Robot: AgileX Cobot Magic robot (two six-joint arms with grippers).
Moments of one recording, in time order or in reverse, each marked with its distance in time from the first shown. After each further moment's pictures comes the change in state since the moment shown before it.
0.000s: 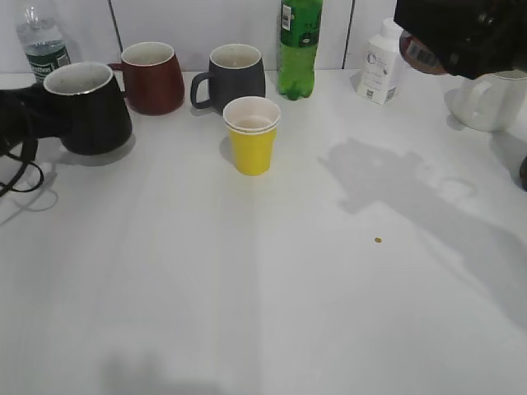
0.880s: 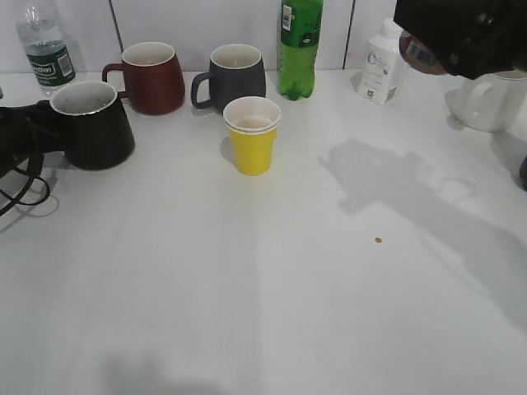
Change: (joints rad) left arm 0.001 0.089 0.000 -0.045 -0.033 0.002; right arm 0.000 0.000 0.000 0.000 -0.001 0.001
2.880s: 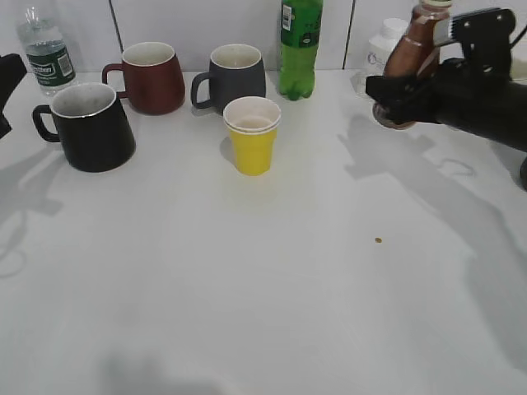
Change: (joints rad) left arm 0.009 -0.608 0.440 0.130 -0.047 -0.080; right arm 0.000 0.471 -0.133 0.315 0.029 -0.271
